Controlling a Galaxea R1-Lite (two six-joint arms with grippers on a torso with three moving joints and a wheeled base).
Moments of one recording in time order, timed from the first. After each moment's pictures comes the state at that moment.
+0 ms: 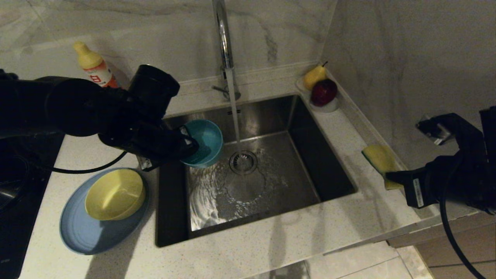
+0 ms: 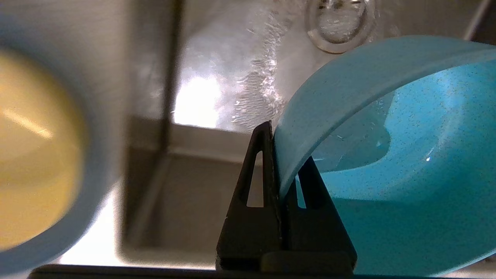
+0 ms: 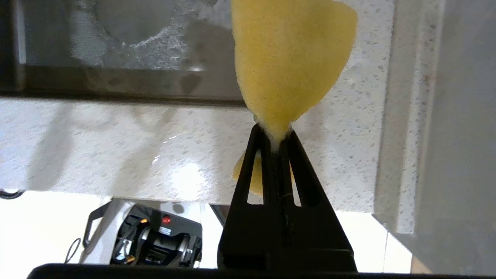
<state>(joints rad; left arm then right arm) -0.41 1.84 -1.55 0.48 0.25 -0.75 0.40 1.34 -0.90 0.03 -0.14 0.02</state>
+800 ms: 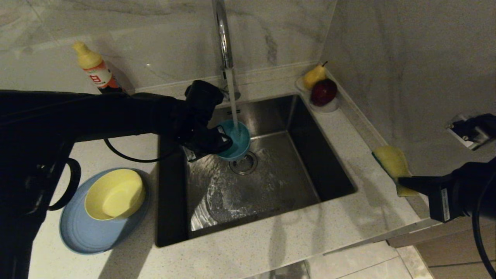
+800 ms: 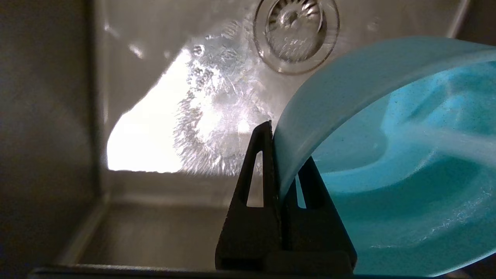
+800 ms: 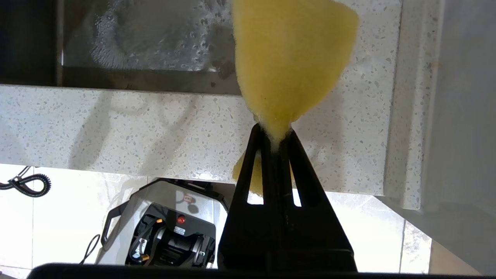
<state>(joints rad) -0.45 2.16 -1.87 0.44 0.26 -0.74 0.44 1.22 -0.86 0.07 -0.13 0.05</state>
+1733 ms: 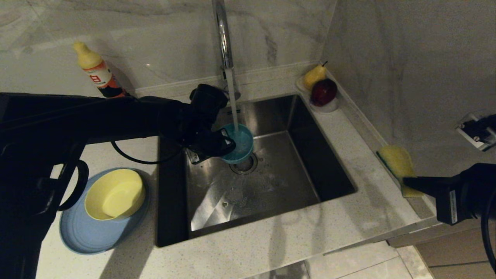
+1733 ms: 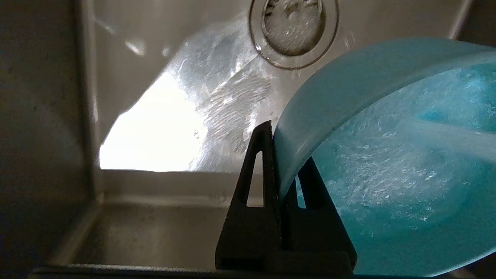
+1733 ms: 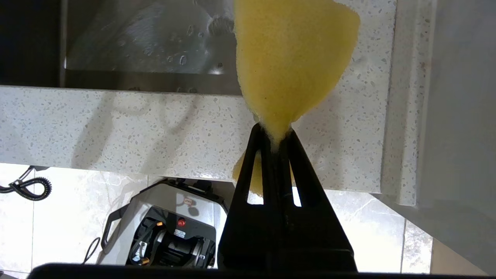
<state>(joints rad) -0.46 2.17 -1.88 0.45 0.25 -0.74 0.44 1.19 -0.85 0.07 -0.13 0.05</state>
